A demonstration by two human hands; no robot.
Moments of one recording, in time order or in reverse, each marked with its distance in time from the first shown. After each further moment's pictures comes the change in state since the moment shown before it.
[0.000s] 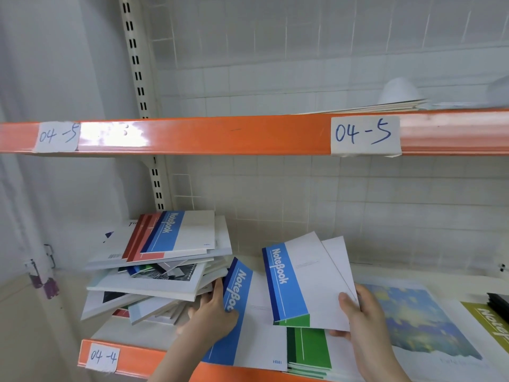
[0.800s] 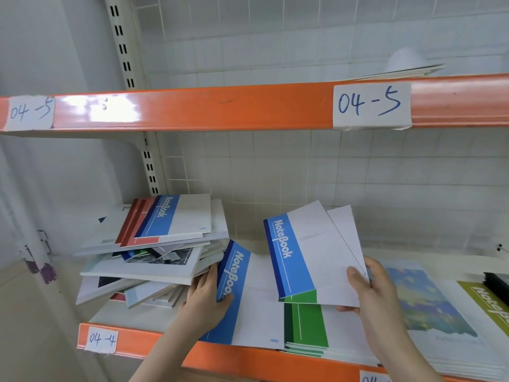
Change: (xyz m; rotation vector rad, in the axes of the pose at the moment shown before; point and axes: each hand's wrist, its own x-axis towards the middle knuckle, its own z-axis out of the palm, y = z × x) left_hand 0.005 -0.022 0.007 -0.141 0.164 0.214; right_hand 0.001 -0.014 -0.012 -0.054 0.007 -0.090
